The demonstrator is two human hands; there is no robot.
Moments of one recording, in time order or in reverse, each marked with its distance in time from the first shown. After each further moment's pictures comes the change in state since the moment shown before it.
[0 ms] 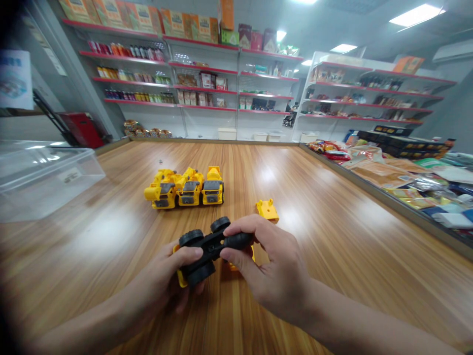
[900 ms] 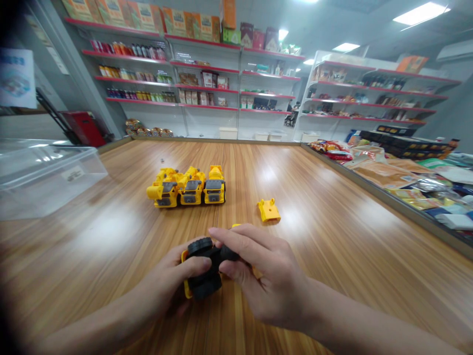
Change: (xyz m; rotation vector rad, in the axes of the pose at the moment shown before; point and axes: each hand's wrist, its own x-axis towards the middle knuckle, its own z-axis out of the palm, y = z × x) left_hand -0.003 -0.004 0.004 0.141 -0.042 -0.029; right_hand 0.008 -0.010 -0.004 -0.027 -0.182 -0.210
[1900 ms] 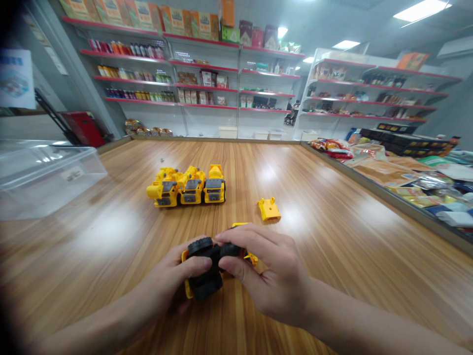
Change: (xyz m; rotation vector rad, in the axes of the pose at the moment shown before) left_hand 0.000 0.002 0.001 0.014 -0.005 0.021; right_hand -0.001 0.000 0.001 -0.036 0.070 0.061
